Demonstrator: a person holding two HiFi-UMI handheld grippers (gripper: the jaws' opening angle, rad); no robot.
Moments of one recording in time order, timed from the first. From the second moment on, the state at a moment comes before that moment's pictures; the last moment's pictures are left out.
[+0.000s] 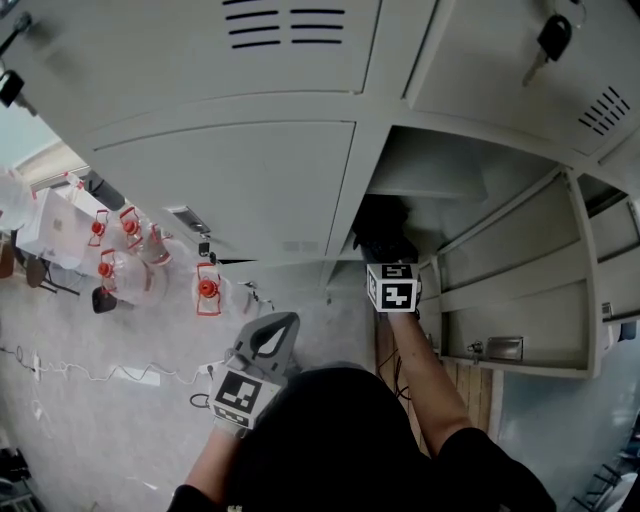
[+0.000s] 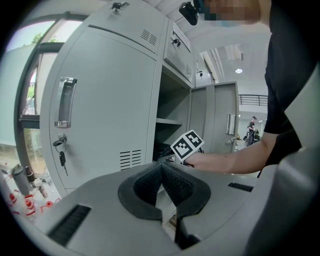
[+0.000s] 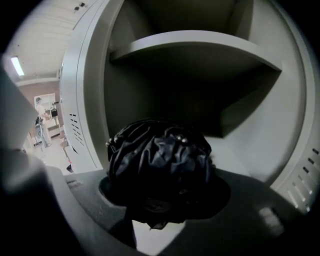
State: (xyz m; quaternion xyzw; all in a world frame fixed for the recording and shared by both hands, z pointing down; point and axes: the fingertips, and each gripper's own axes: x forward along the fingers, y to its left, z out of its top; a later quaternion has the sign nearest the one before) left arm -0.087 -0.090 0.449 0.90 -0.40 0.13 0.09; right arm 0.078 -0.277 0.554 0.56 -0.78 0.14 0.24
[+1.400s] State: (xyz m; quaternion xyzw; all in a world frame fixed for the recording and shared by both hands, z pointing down) left arm -0.060 -0.080 0.454 0.91 -0.38 0.13 0.10; right arm 0.104 -0.202 0.539 0.56 -0.79 0.12 0.21
